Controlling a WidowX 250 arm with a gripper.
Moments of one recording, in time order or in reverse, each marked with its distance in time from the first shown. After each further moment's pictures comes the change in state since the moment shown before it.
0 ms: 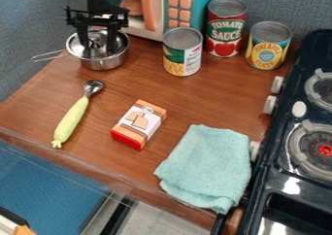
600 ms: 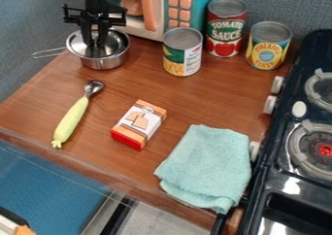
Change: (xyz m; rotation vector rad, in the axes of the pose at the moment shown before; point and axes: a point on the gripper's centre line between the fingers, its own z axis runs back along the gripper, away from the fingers) arm 0.000 -0.002 0.002 -0.011 -0.008 -0.001
